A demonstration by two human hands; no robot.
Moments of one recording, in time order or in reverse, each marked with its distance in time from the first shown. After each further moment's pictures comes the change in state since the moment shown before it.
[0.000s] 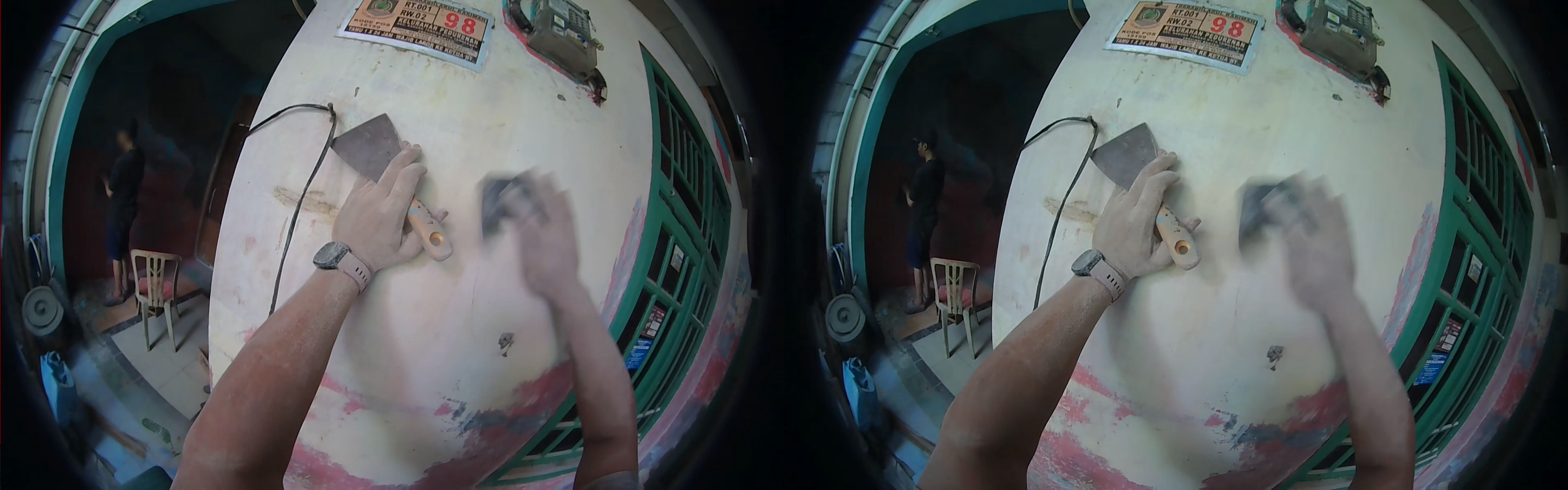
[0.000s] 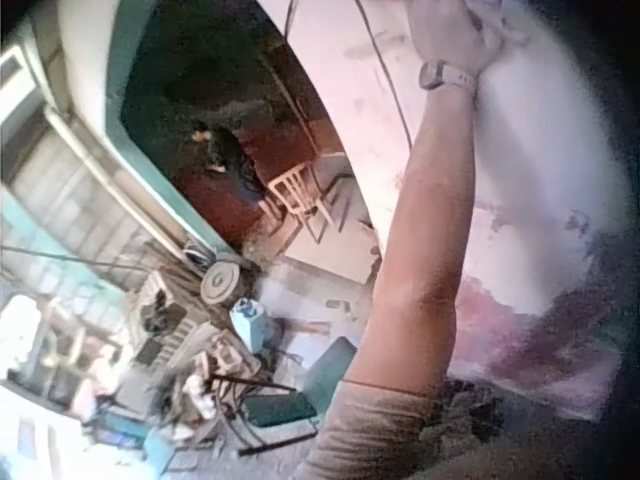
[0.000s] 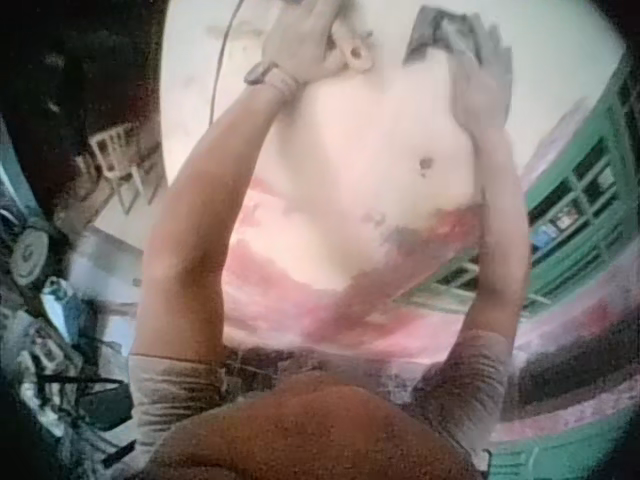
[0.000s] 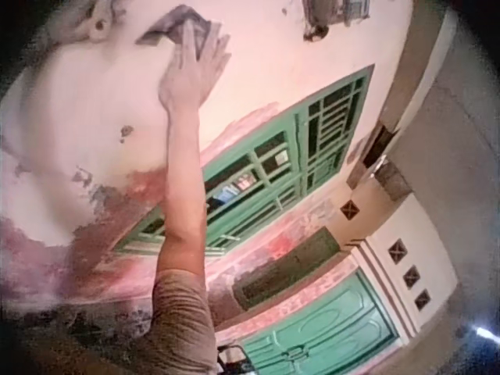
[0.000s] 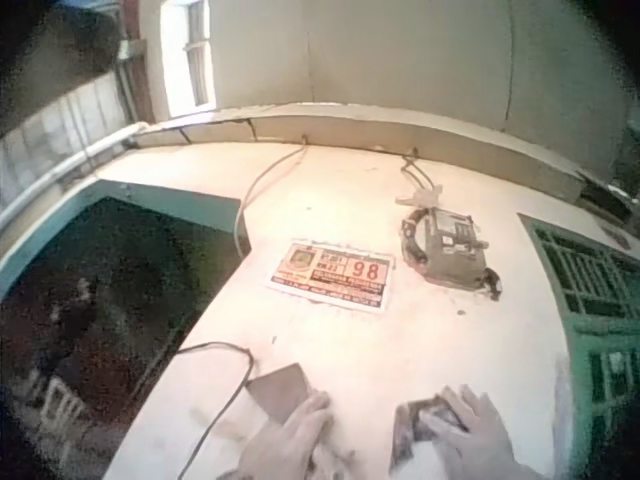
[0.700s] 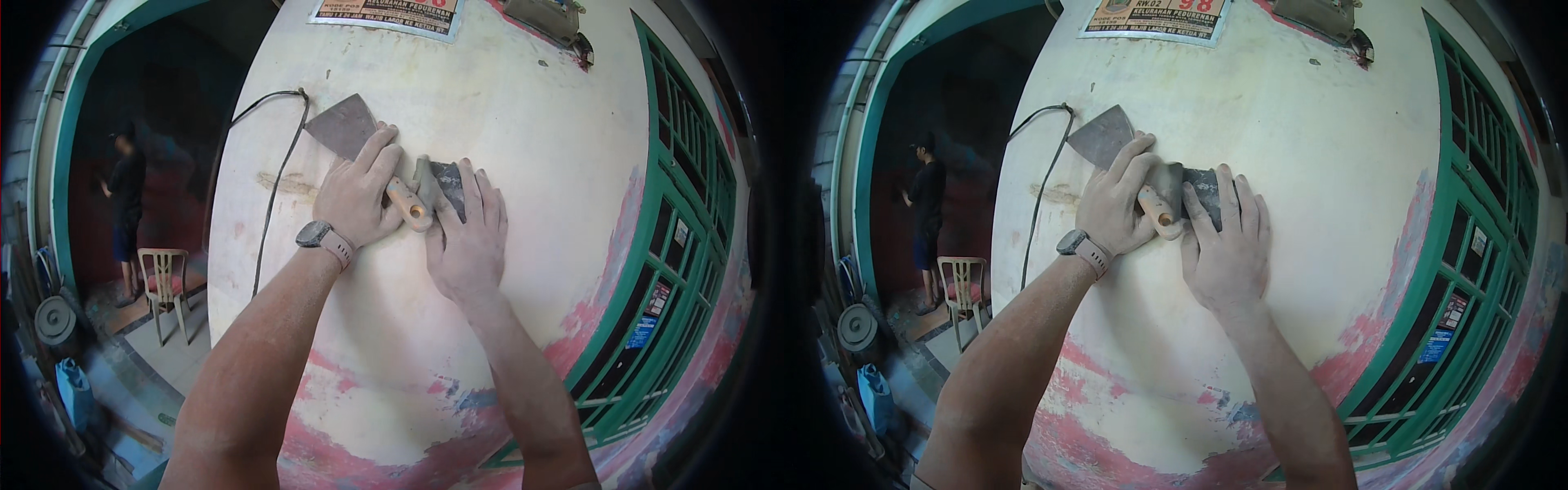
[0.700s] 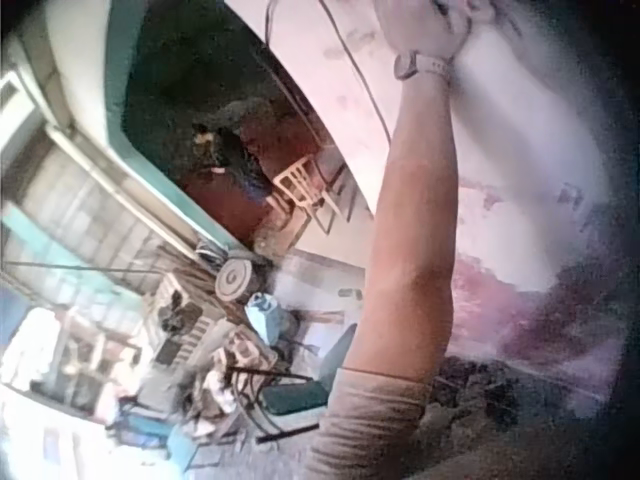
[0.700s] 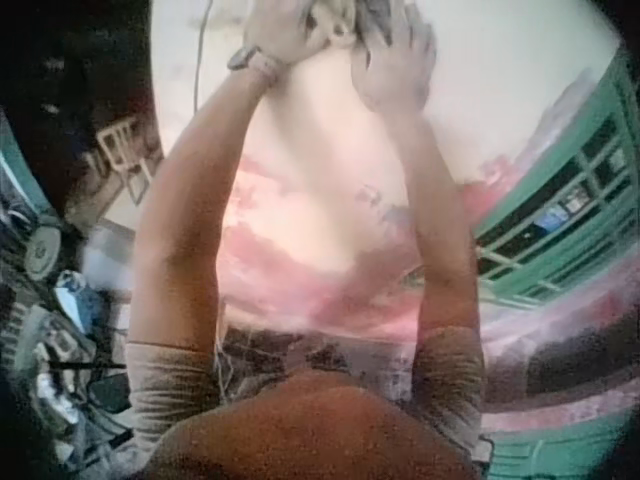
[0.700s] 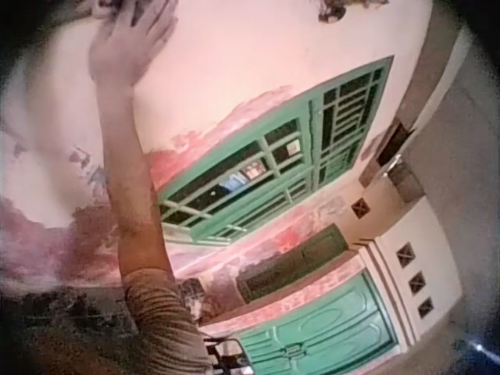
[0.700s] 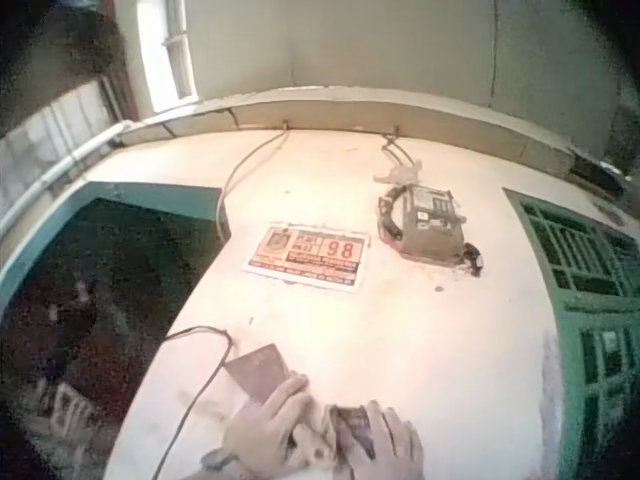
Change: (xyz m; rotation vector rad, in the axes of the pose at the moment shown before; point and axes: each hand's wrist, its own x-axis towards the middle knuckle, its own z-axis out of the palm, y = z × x) left_hand 0.002 0.006 0.005 0.066 -0.053 0.043; right_hand -0.011 -0.103 0.008 0.255 0.237 0.136
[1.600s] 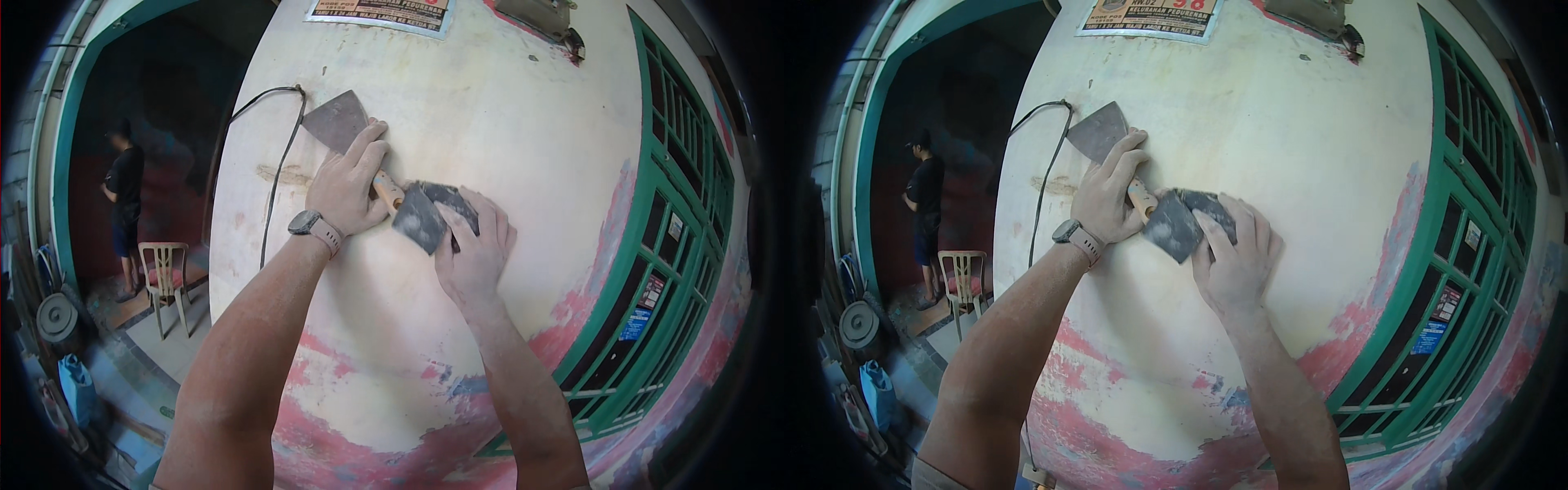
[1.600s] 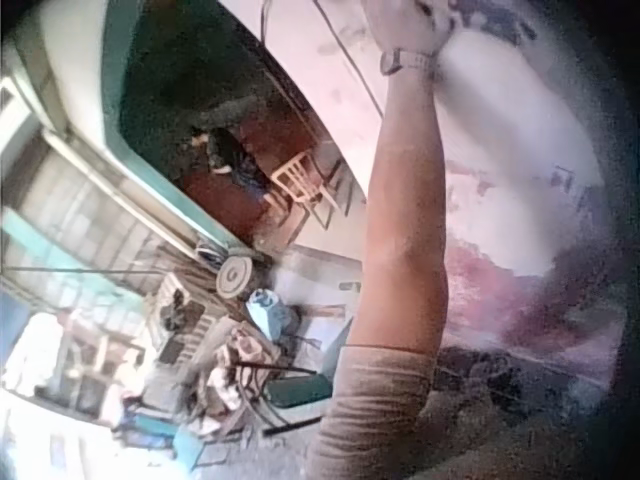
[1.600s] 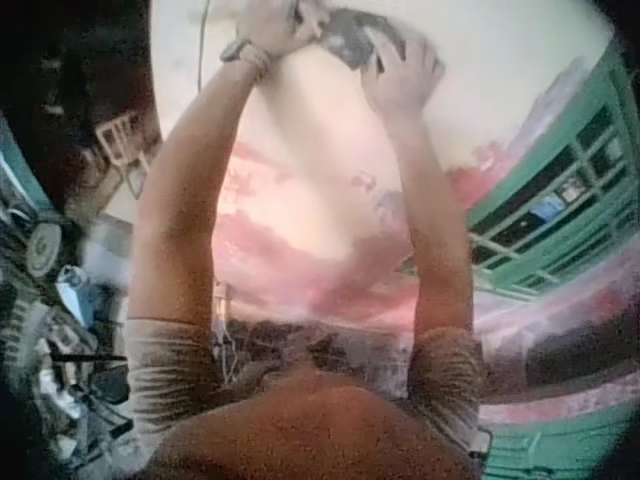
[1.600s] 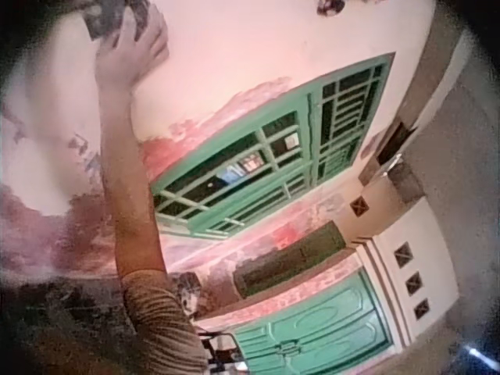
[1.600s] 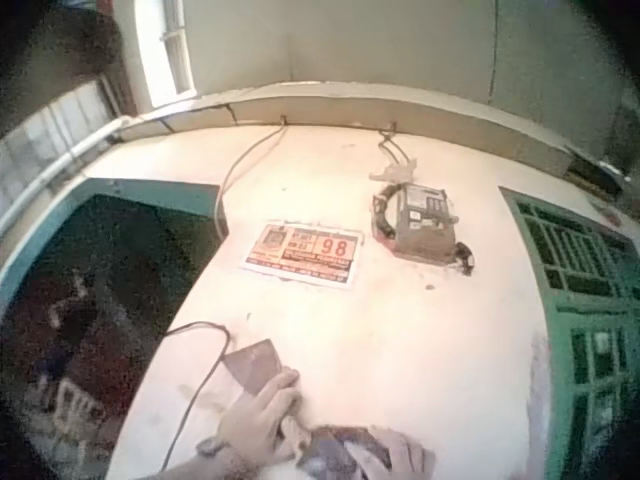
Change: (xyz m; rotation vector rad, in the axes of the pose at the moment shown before) left_hand -0.002 -0.005 -0.001 -0.003 0.063 0.054; right_hand -0.031 0.006 -0.012 0.190 0.133 0.111
